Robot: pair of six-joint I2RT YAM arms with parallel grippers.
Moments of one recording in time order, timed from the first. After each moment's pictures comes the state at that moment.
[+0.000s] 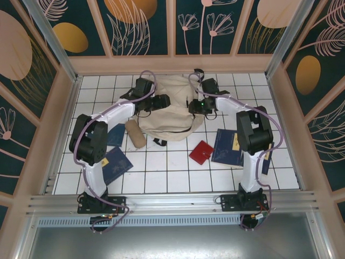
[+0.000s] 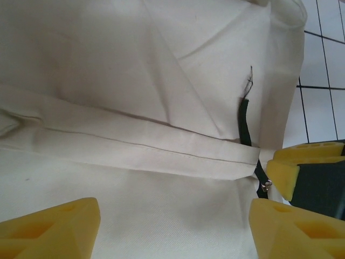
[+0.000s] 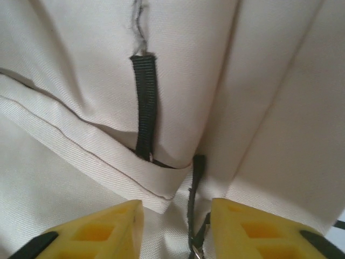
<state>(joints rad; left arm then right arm) -0.44 1.94 1.43 -0.30 0.26 -0.60 0.34 2.04 1.47 -0.48 -0.31 0.28</state>
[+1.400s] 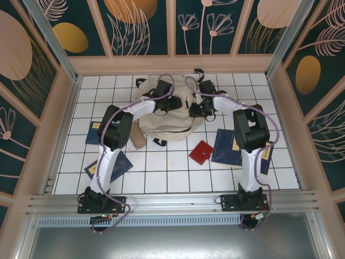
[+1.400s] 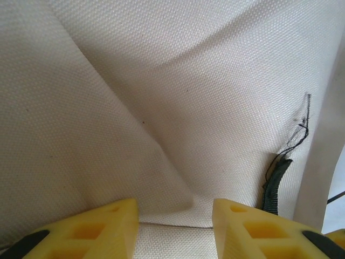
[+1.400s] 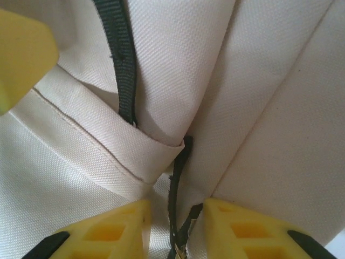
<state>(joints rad) -0.51 2.35 1.78 -0.28 0.23 -0.68 0.36 2.08 1.50 -0.57 -0.27 0.18</state>
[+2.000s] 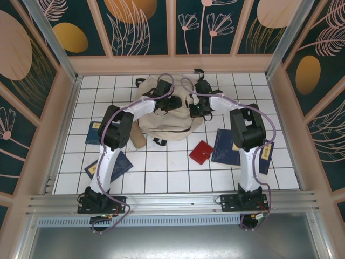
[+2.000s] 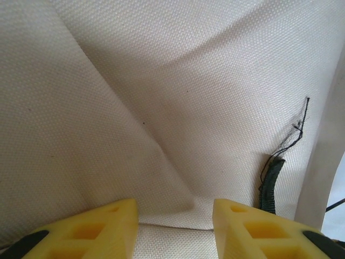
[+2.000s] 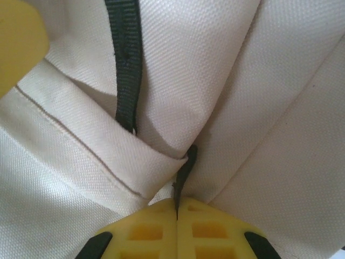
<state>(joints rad) -0.51 2.36 1.80 -0.29 0.23 -0.69 0.39 2.11 1.53 -0.58 -0.19 0.13</state>
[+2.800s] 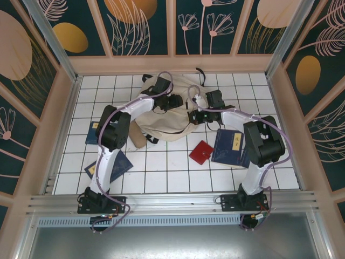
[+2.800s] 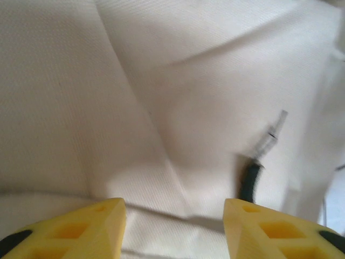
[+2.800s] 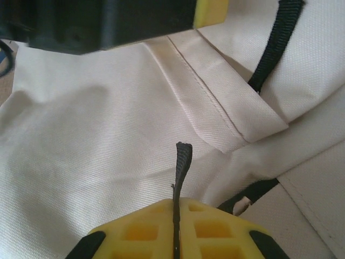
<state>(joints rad) -0.51 2.29 1.79 -0.36 0.30 -0.69 0.36 1.81 1.10 -0.19 -0.53 0.07</state>
